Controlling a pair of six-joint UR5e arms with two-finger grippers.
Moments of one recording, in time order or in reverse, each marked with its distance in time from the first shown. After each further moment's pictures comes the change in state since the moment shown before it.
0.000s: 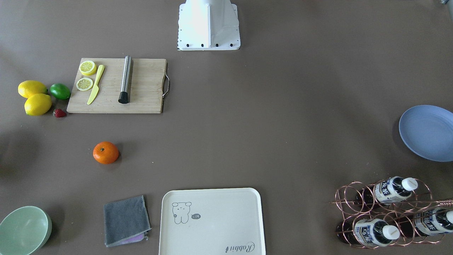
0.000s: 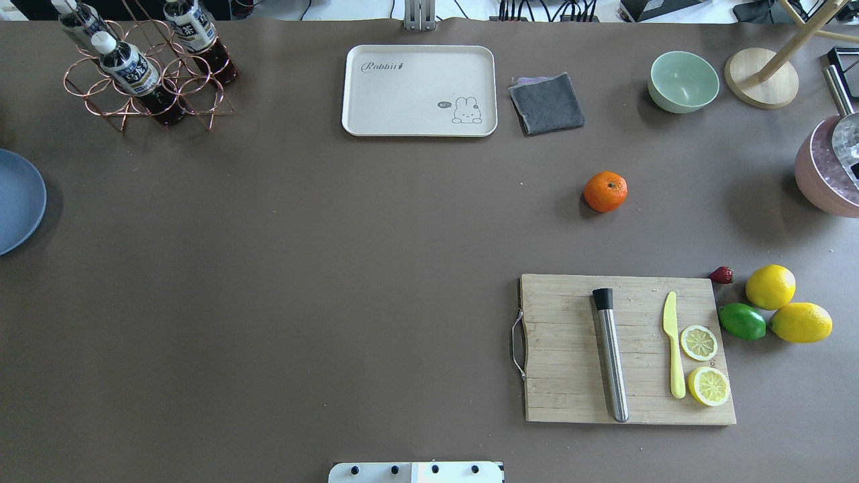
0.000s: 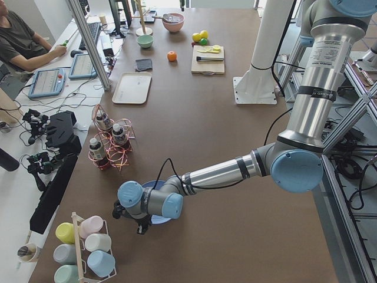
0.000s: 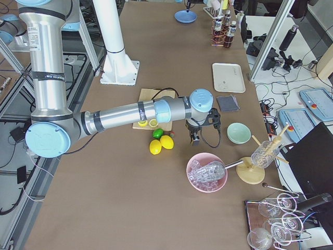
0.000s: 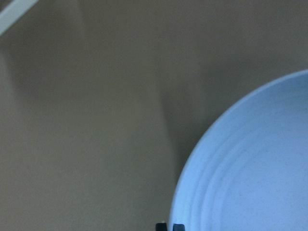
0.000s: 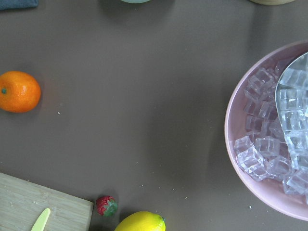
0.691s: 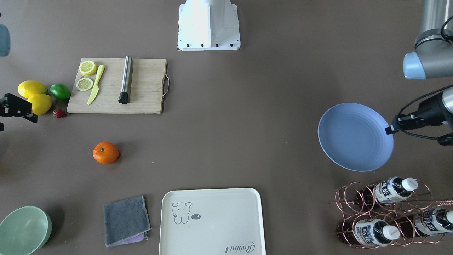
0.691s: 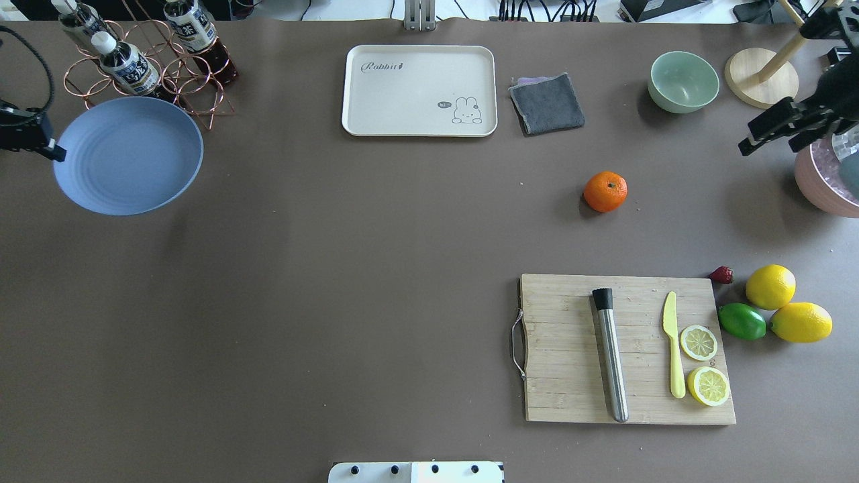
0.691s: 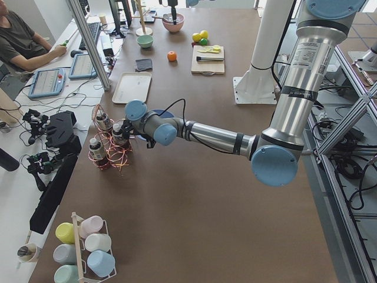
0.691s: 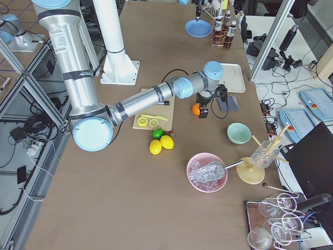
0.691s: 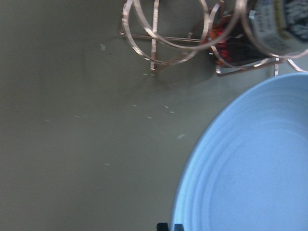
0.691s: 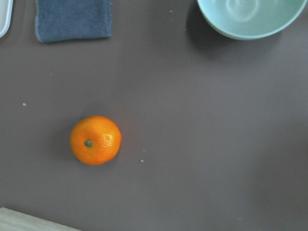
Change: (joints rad) left arm 0.279 -0.039 -0.522 0.080 -0.140 -0.770; right arm -0.265 0.254 -0.023 0.014 -0.113 0.368
